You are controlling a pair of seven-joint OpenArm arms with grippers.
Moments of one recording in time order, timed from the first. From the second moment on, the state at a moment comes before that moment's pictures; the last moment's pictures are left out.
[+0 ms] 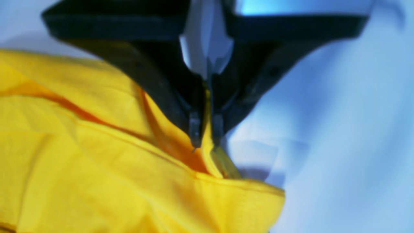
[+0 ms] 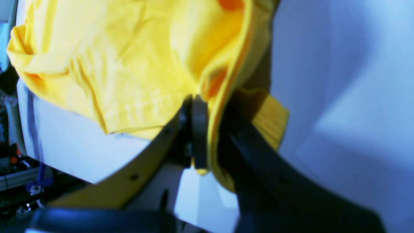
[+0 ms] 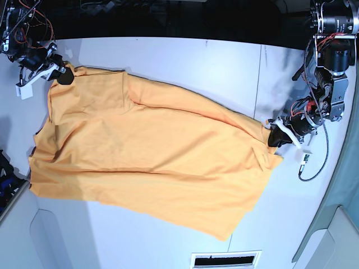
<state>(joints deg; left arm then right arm) -12.6 -22.4 -5.1 44.7 -16.9 -37.5 13.5 -12.3 13.9 29.4 72.8 46.7 31.4 -56.8</state>
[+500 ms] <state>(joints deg) 13.0 -26.8 -6.2 70.4 -20.9 -34.1 15.1 -12.7 20.8 32.2 72.8 49.1 31.4 -61.4</state>
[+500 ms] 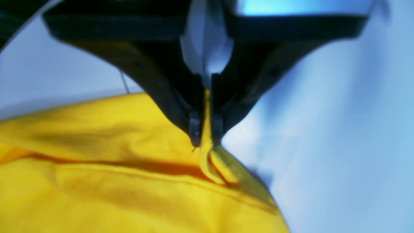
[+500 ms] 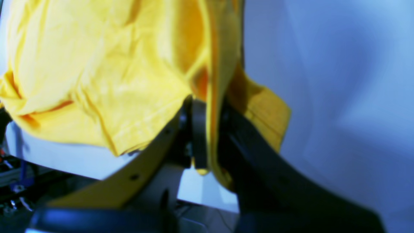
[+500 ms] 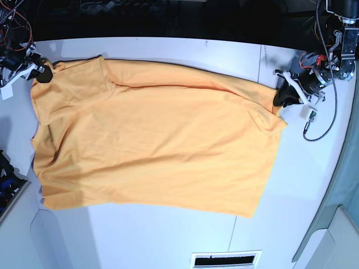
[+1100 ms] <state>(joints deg) 27.7 -26.7 -13.0 81.9 -15.8 -35.9 15.8 -12.7 24.0 32.1 72.8 49.8 31.9 -63.7</state>
